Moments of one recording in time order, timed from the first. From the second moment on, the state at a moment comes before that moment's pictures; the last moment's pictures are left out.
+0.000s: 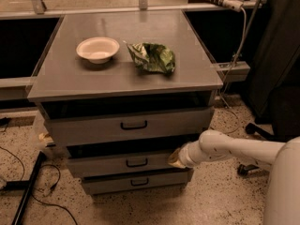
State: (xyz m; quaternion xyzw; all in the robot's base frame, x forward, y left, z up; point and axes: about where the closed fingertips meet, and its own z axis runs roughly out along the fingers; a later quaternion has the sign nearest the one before) arm 0.587 -0.108 0.427 -0.62 0.73 0.12 0.28
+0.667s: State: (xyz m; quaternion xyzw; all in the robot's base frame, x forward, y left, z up) arm 0.587 -0.108 0.427 -0.62 0.73 0.12 0.28
